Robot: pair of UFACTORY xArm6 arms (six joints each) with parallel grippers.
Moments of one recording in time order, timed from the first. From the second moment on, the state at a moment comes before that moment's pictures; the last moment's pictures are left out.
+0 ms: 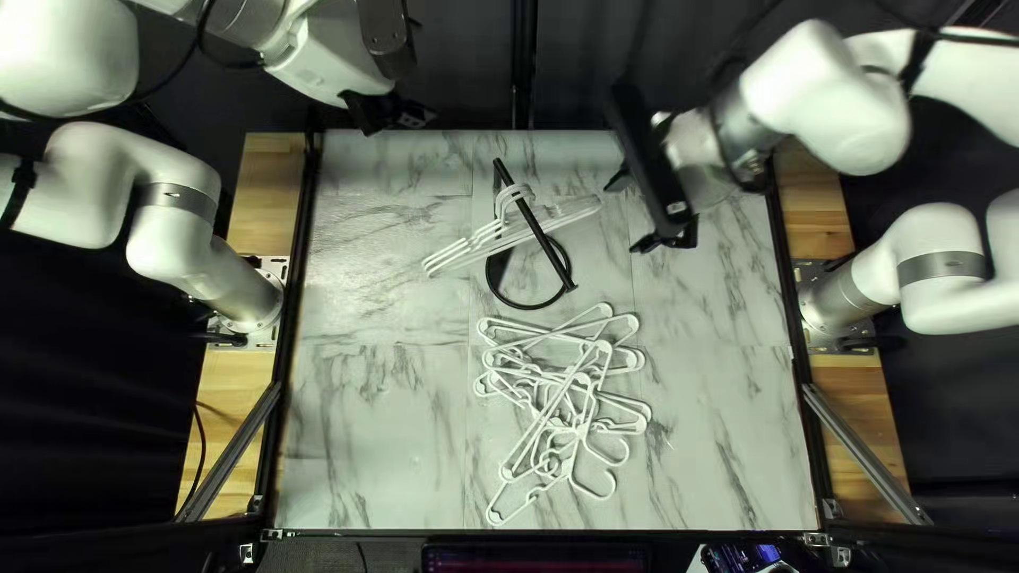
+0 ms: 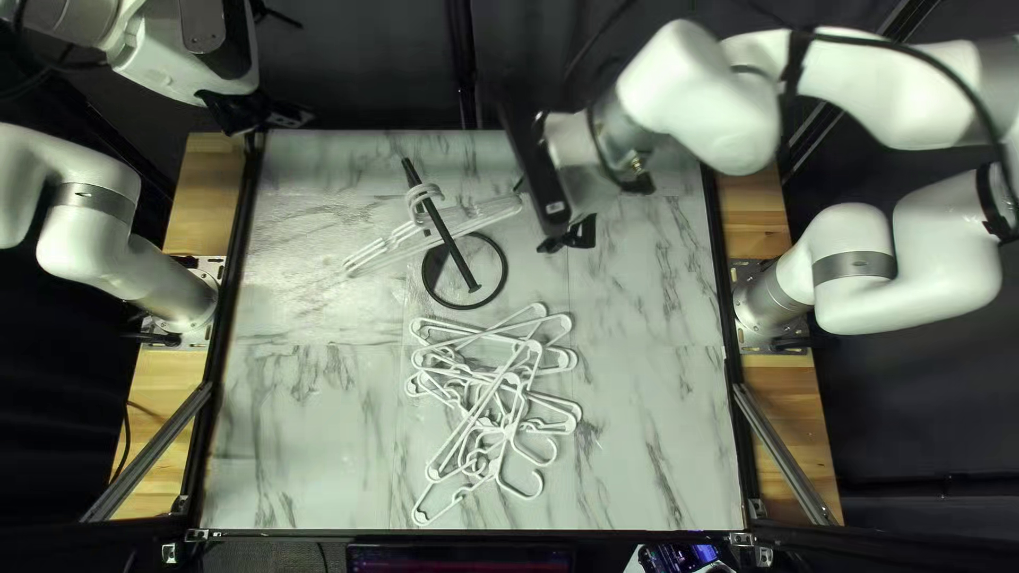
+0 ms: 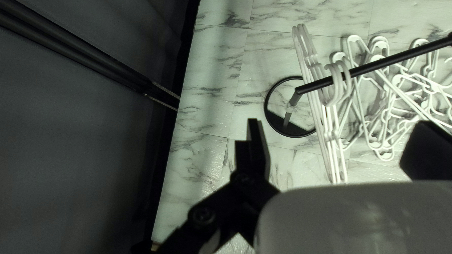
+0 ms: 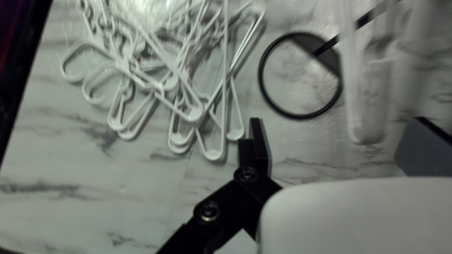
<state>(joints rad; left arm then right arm) 0.01 -0.68 -1.17 0.26 1.24 -0.14 -0.11 -0.44 -0.78 0.25 0.86 -0.62</state>
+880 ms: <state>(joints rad) 0.01 -0.68 -1.17 0.26 1.24 -0.14 -0.10 -0.55 -0.71 0.05 0.84 -0.33</state>
